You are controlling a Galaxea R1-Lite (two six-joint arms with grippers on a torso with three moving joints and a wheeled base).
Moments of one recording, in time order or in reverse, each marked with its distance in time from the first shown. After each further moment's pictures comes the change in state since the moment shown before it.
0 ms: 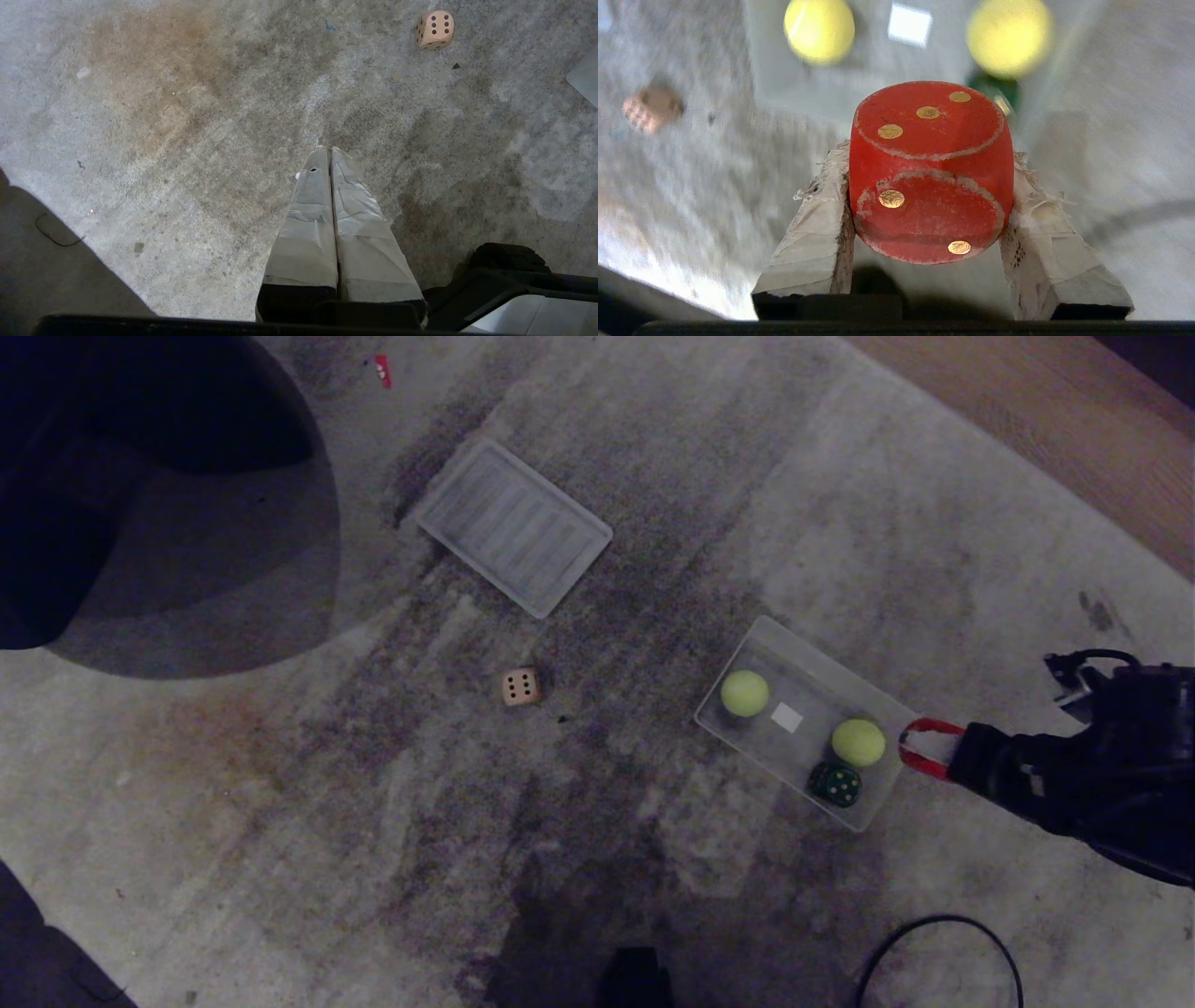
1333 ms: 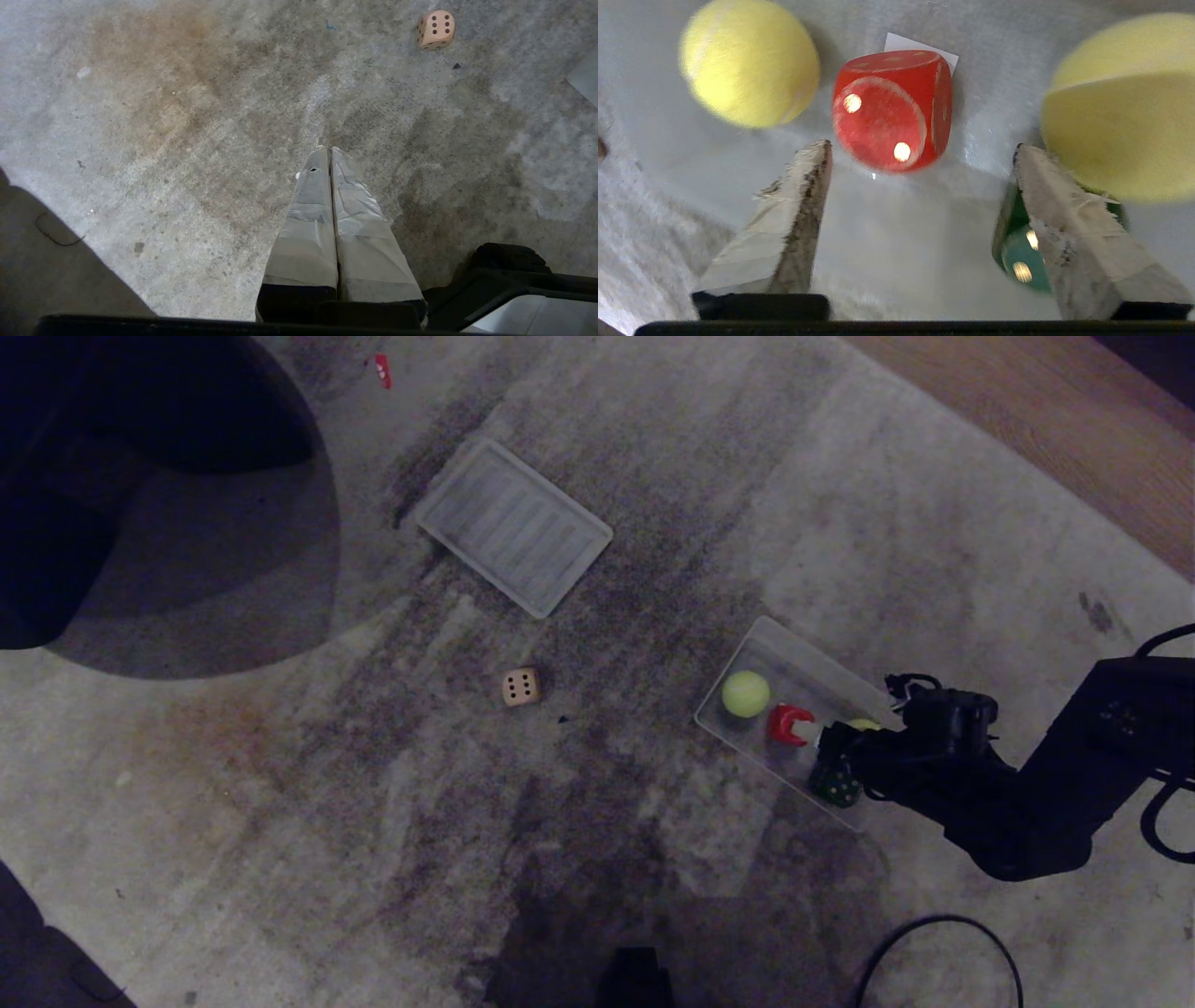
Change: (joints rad) left arm 0.000 0.000 0.000 0.000 0.000 0.000; right arm 0.040 0.597 -0.271 -0.395 0.009 -0.014
